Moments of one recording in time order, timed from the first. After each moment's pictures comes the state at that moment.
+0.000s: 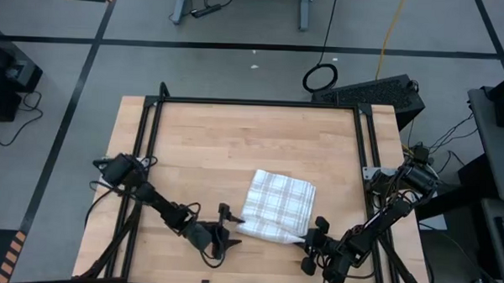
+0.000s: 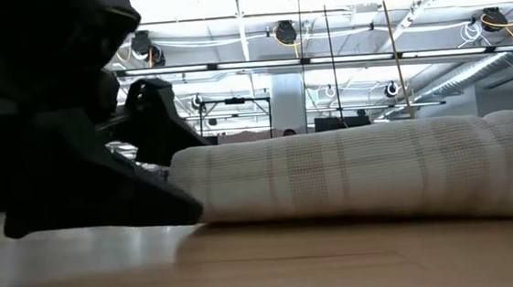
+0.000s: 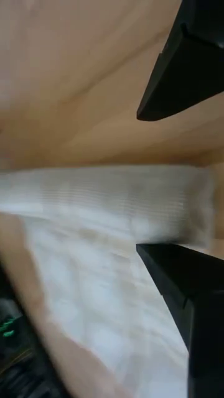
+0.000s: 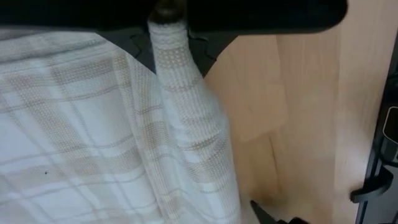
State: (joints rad) left arm -0.63 1.98 0.75 0.69 -0.57 0.08; right arm 0.94 1.83 0.80 -0.04 0.84 1.24
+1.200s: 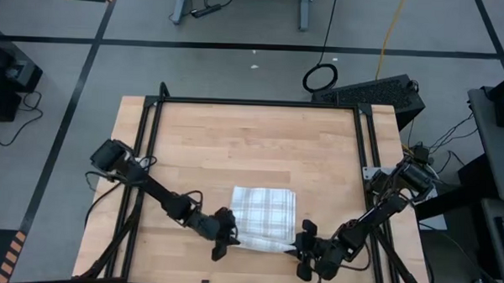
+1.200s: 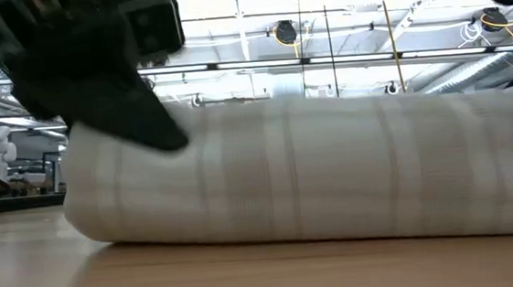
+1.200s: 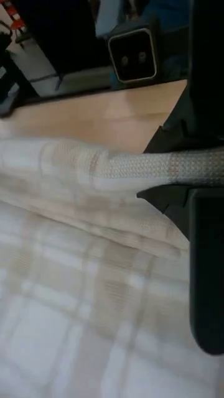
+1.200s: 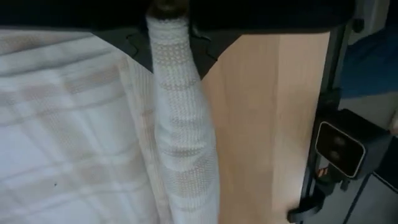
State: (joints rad) left arm -0.53 1.81 0.82 0.37 -0.11 -0.76; right arm 0.86 1.82 0.80 0.19 0.60 0.97
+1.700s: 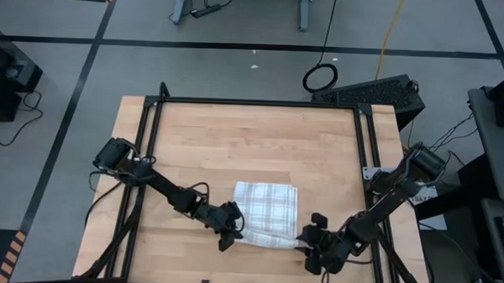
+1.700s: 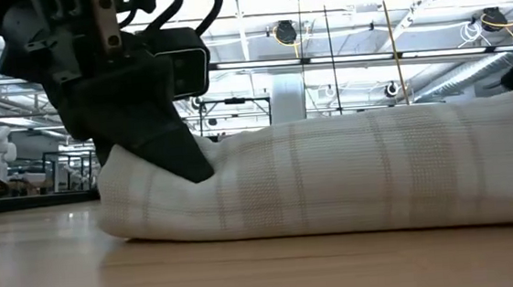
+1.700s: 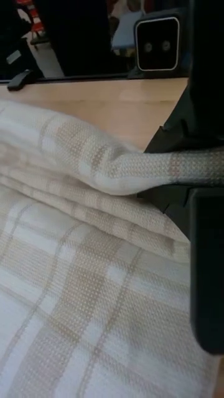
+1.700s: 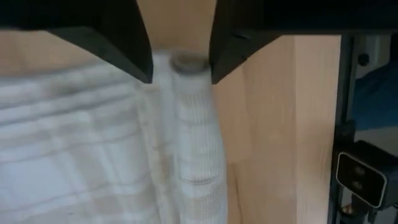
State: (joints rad) left arm -0.43 1.85 0.81 0.37 0.03 -0.88; right arm 0.84 1.65 0.80 -0.13 0.49 1.02
